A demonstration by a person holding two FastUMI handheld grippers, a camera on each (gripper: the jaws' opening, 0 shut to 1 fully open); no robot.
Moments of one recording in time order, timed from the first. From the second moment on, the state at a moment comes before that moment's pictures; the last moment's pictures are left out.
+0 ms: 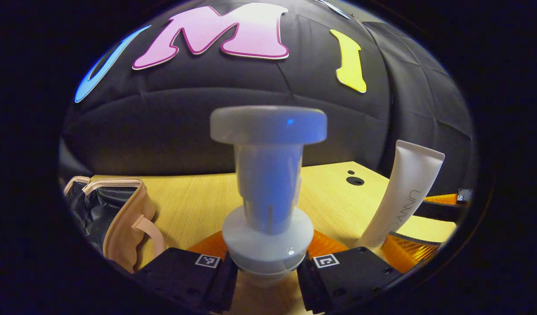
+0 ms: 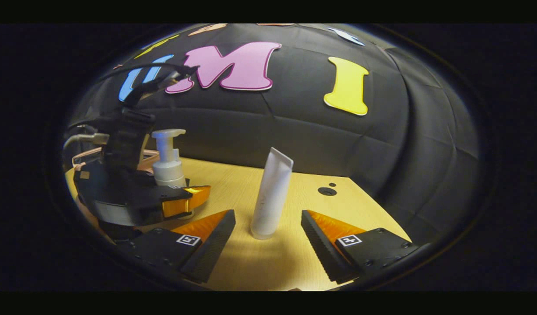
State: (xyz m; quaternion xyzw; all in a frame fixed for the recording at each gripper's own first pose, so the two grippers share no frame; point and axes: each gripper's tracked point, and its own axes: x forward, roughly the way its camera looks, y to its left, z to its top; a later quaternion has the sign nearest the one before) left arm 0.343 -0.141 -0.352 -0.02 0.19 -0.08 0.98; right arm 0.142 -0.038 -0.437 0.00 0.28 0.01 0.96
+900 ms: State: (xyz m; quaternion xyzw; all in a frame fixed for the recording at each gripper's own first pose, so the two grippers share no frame) left arm 0.303 -0.096 -0.353 -0.06 0.21 -0.07 0.97; right arm 0.199 -0.033 -0.466 -0.01 0.27 -0.01 0.96
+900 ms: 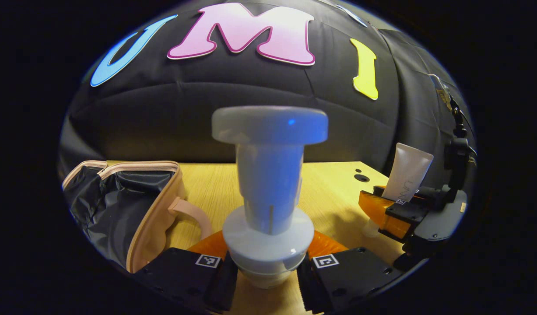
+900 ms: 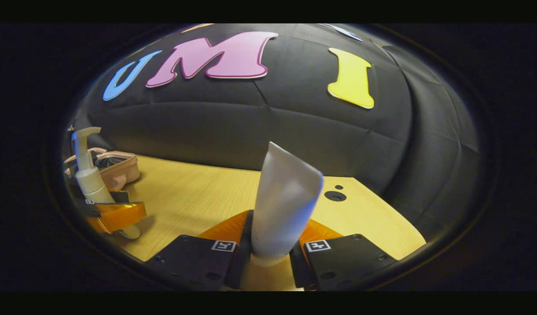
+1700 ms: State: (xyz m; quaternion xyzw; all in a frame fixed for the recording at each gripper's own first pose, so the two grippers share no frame) left arm 0.280 -0.033 -0.232 -0.09 0.17 -0.09 0.98; right arm 0.201 0.055 -0.341 0.02 0.21 0.07 0.97
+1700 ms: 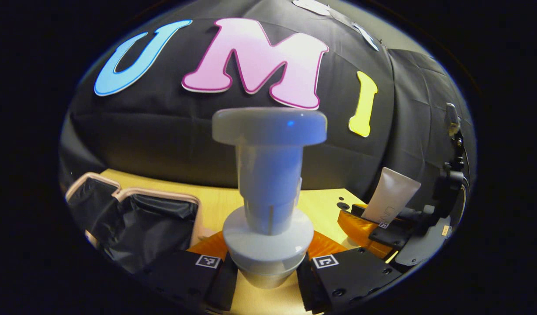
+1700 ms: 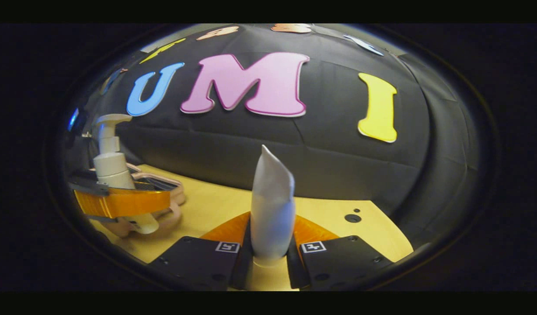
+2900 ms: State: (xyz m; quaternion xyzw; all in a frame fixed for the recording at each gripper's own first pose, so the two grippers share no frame) left arm 0.273 0.200 -0.383 -0.02 0.41 0.00 0.91; right arm 0.196 0.268 -0.304 0.11 0.25 0.16 0.95
